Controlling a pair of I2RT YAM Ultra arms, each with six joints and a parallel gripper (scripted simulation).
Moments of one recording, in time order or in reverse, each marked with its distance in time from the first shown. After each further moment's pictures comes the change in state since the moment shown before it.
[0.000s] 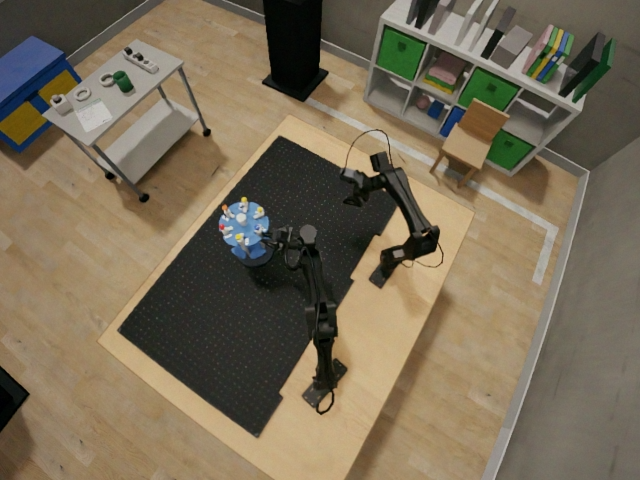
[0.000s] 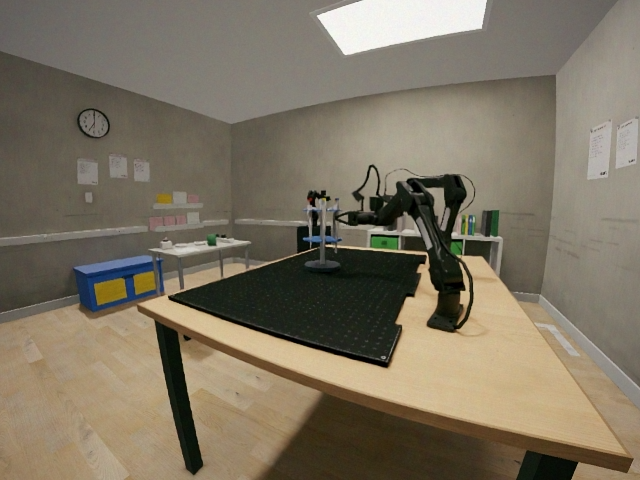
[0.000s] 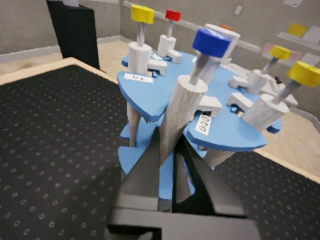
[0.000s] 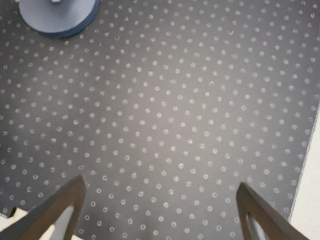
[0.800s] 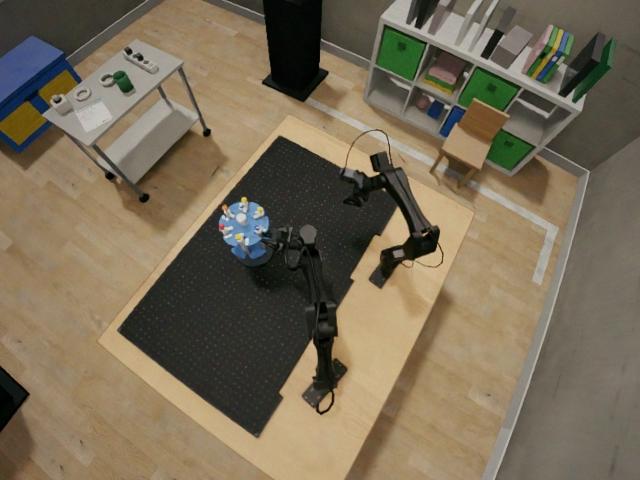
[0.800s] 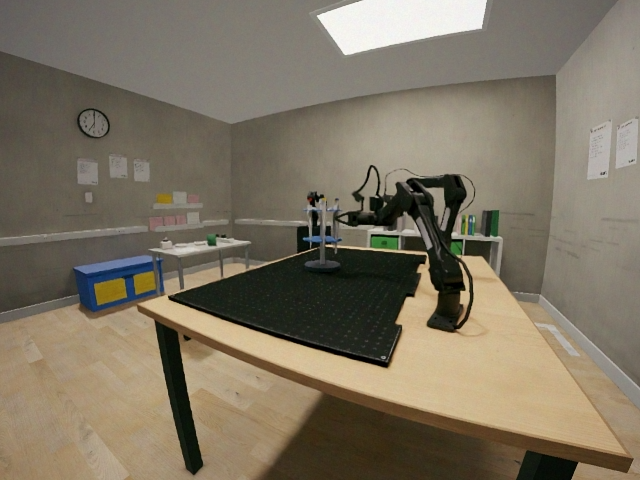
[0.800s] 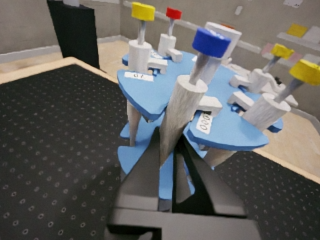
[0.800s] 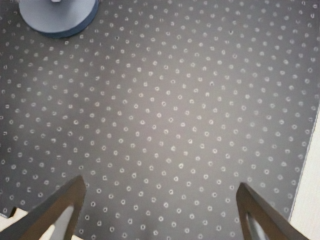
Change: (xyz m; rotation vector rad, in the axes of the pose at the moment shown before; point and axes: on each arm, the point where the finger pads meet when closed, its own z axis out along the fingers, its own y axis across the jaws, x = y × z) left arm 0.002 0.000 0.000 -0.002 -0.001 -0.002; right arm 0.000 0.000 0.000 0.000 0.000 0.000
